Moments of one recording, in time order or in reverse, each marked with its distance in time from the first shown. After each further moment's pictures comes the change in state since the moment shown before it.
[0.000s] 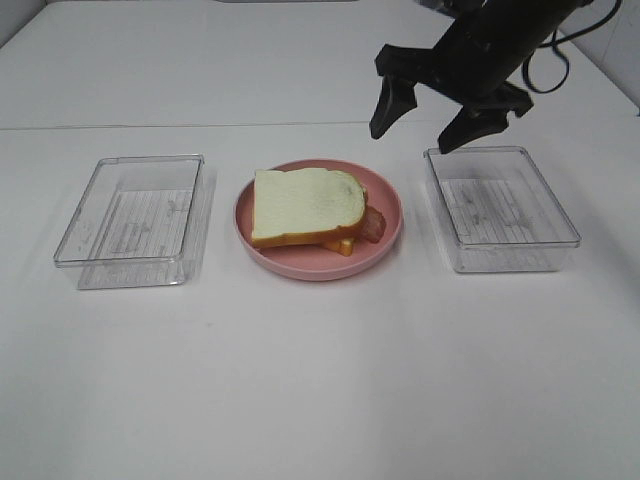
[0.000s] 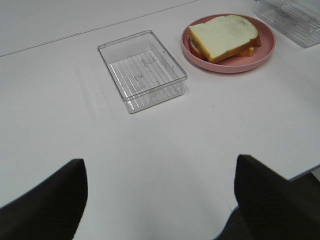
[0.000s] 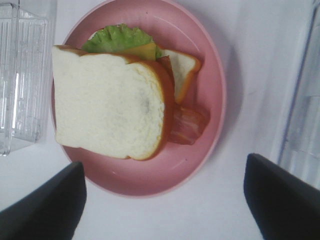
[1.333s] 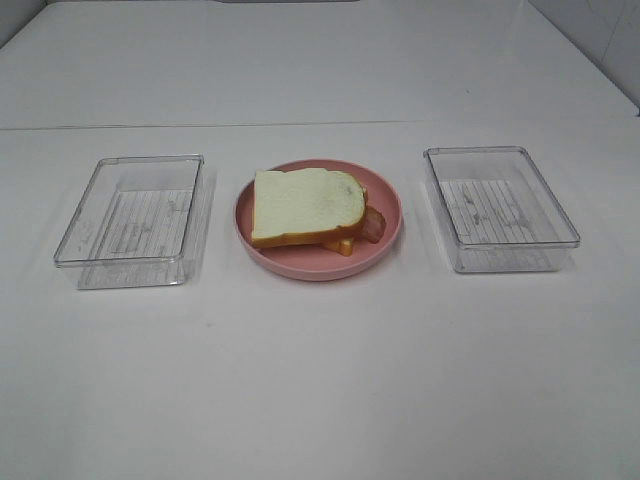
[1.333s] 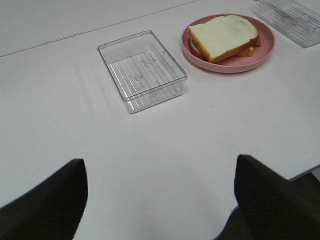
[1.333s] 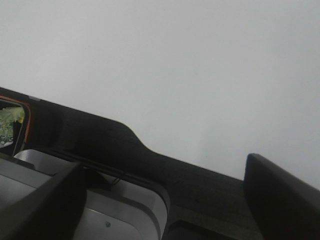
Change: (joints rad) left arm 0.000 0.000 0.000 0.000 0.000 0.000; right arm 0.000 -1.385 0.964 -0.259 0.259 0.008
